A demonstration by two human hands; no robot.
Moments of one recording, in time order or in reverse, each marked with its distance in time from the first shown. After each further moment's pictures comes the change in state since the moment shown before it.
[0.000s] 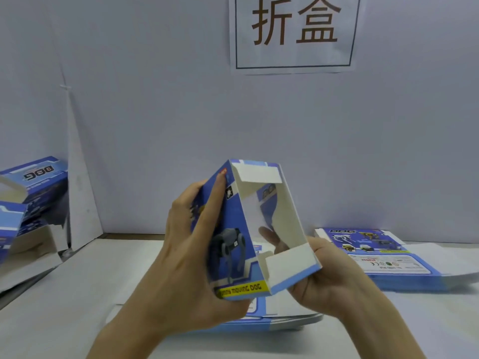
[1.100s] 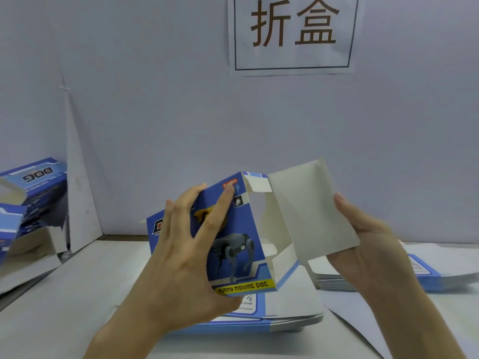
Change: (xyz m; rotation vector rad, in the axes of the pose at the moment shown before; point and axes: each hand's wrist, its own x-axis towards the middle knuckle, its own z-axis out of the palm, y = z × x) left_hand -0.021 -0.009 0.000 0.371 -0.059 0.138; right_hand -0.015 -0.027 -0.008 -0.142 -0.043 -0.525
